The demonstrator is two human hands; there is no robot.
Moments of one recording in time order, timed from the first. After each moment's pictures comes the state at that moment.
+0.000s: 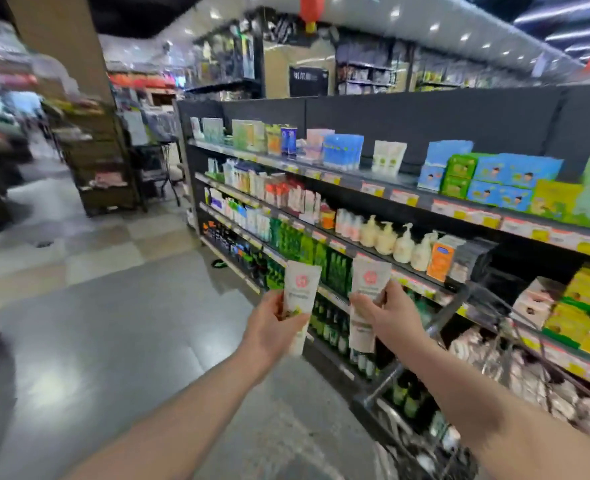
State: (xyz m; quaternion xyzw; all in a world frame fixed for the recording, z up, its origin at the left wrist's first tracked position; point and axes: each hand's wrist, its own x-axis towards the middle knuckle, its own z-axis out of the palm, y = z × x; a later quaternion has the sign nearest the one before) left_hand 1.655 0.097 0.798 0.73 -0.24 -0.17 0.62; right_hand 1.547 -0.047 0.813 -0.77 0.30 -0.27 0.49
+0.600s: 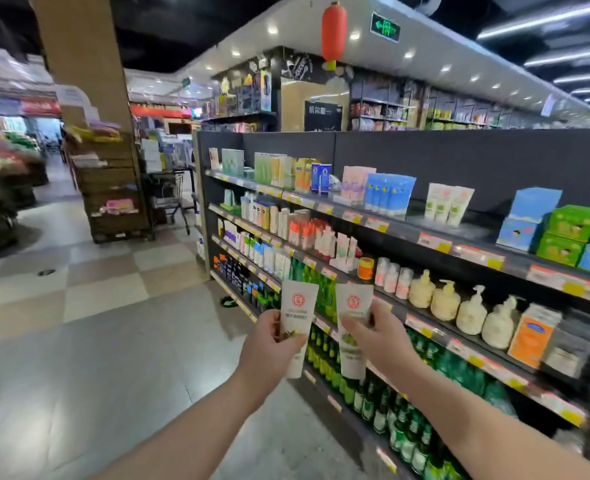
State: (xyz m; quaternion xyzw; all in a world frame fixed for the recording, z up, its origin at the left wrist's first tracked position) left_hand 1.886 0.087 0.819 0.71 -0.25 -0.15 0.64; right_hand 1.801 -0.067 0.827 -0.78 0.26 -0.24 0.51
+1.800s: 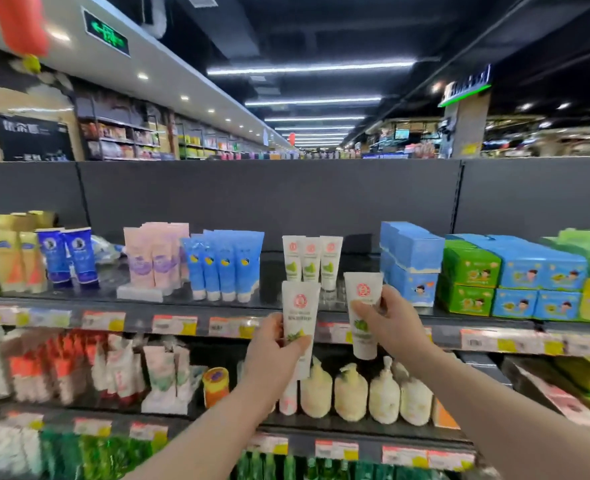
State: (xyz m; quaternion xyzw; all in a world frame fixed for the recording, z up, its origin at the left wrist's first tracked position) left_hand 2.148 -0.381 0.863 0.53 -0.55 -0.32 0.56; right_hand 1.972 -0.430 0.890 -0.63 0.54 -0.47 0.31
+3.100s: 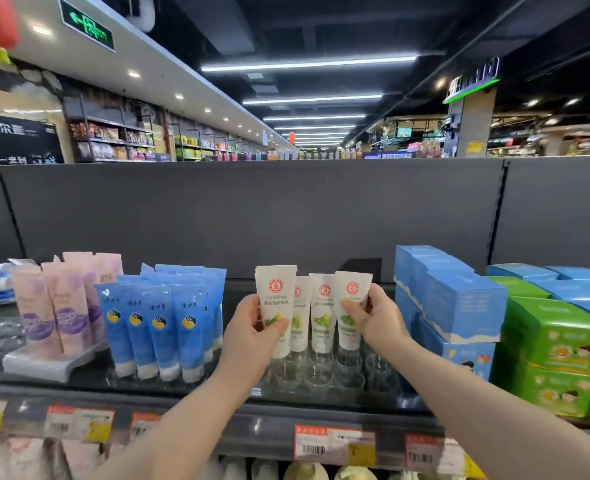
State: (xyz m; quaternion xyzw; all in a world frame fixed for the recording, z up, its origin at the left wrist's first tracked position) left_hand 2.156 -0.592 0.887 0.49 -0.55 -0.29 0.61; right_hand 1.971 -0.655 0.892 -0.62 0.53 -0.48 0.32
